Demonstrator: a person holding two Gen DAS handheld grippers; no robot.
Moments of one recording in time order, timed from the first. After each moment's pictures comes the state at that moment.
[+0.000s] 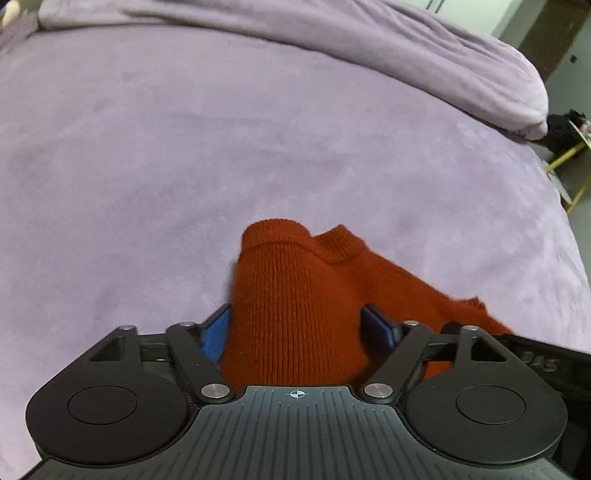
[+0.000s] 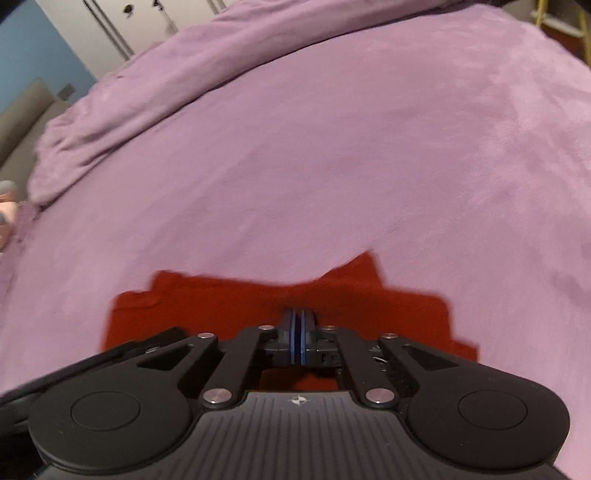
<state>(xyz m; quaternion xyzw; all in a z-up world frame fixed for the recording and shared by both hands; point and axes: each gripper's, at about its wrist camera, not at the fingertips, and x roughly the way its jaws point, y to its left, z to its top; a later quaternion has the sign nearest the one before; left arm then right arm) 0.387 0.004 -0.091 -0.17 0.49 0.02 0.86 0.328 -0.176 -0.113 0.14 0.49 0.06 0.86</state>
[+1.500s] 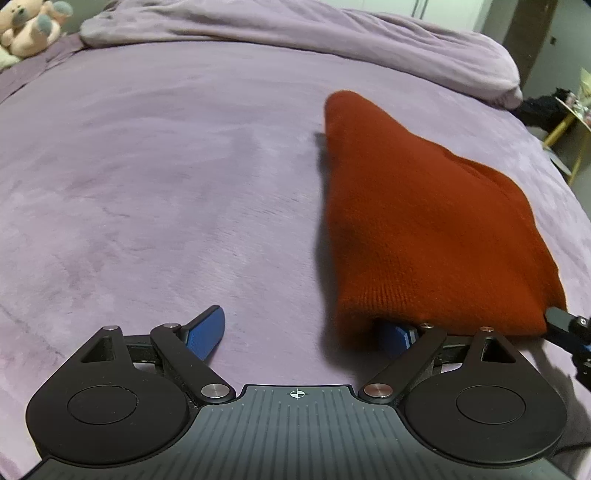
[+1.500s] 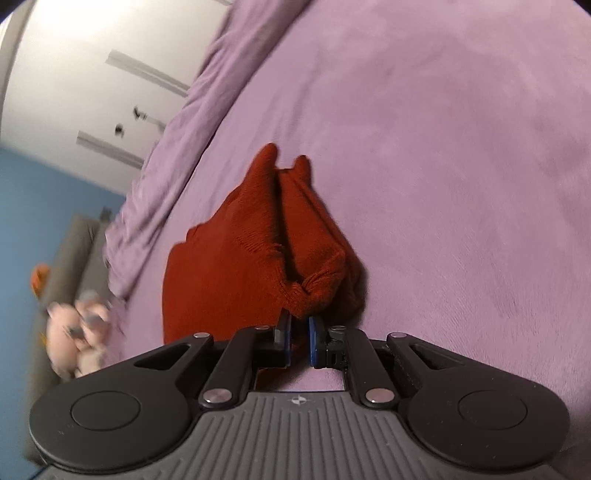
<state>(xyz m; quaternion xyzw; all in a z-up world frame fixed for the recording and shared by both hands) 0.146 0.020 -0.083 -0.11 0.45 0.05 0.89 0.093 -0.287 -0.125 0.39 0.42 0.08 0.82</state>
